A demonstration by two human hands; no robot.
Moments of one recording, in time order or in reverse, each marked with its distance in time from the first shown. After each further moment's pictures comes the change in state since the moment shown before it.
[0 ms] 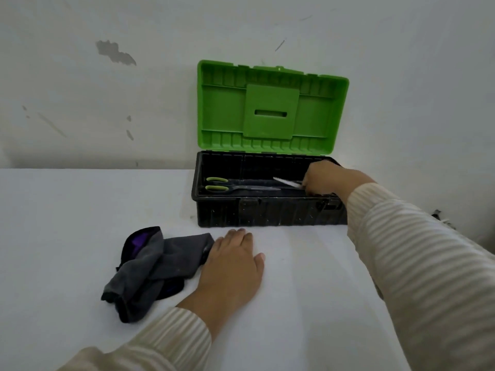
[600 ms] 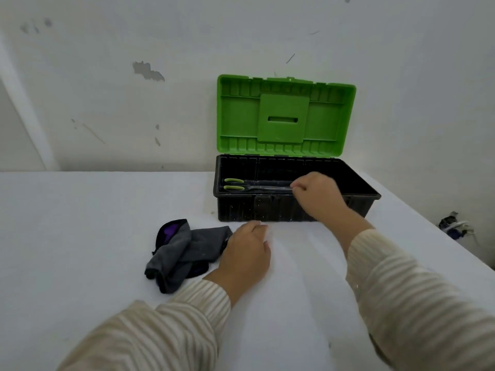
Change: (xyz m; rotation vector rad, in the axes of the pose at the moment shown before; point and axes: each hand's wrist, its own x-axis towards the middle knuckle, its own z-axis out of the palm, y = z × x) left_hand -0.008 -0.002 -0.009 -0.189 0.107 0.014; right_hand -0.072 -0.055 0.023 0.502 0.520 -0.068
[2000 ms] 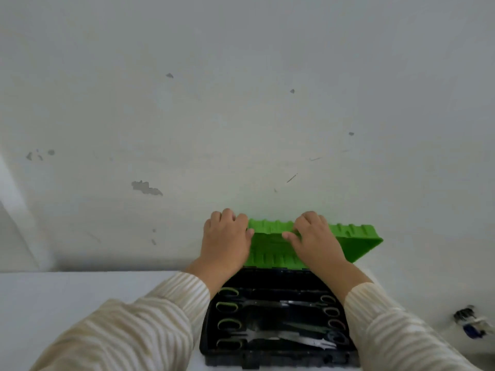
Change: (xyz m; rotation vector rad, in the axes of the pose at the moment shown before) left_hand 0.234 0.033 -0.206 0.317 0.318 0.013; right_hand 0.197 -0.021 -0.105 -0.122 -0.060 -0.153
